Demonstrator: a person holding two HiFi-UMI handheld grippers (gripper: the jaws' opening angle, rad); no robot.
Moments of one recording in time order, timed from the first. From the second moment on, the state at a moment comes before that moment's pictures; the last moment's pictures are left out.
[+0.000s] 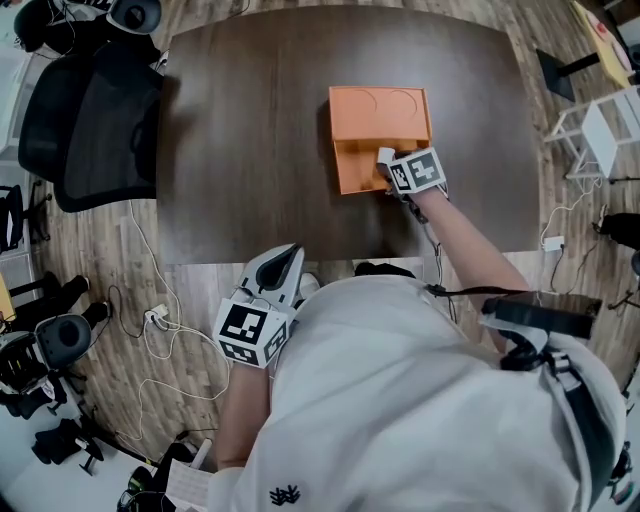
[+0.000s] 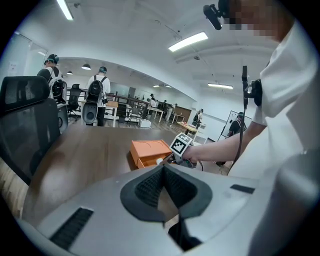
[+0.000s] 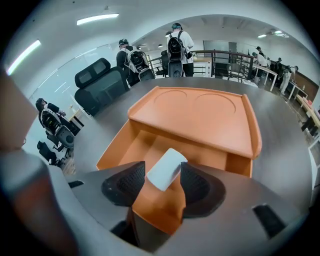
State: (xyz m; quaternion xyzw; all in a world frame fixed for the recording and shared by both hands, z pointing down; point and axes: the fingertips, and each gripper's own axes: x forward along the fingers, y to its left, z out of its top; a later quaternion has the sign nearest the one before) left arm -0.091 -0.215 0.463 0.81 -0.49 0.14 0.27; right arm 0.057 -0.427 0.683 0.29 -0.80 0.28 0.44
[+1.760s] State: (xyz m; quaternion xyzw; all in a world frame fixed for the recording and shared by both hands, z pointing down) left arm -0.129 -0.160 0.447 0.81 -0.52 0.13 0.25; right arm 0.052 -0.409 0.649 0.30 -0.82 0.23 0.43
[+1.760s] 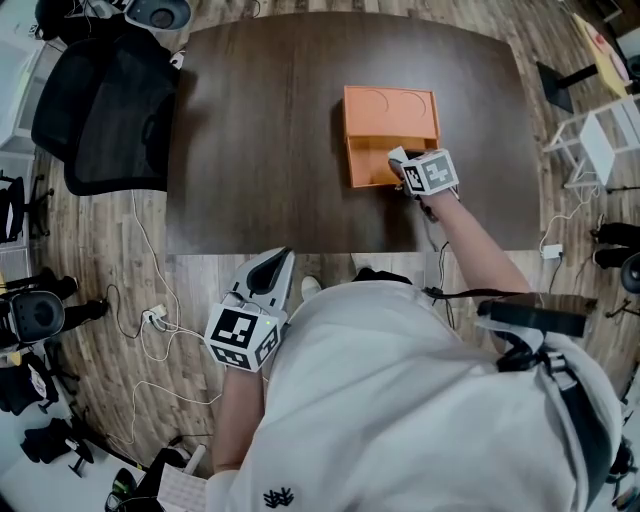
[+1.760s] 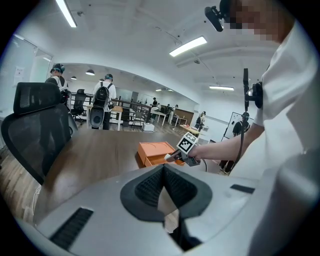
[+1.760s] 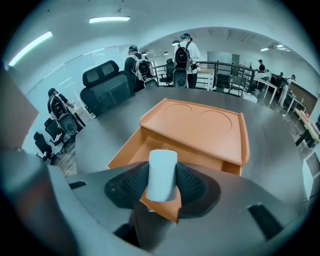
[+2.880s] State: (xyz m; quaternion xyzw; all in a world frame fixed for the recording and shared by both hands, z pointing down) left arm -0.141 -0.086 0.447 0.86 -0.44 0.12 0.23; right arm 0.036 -0.251 0.539 0.32 -0.86 0.23 0.32
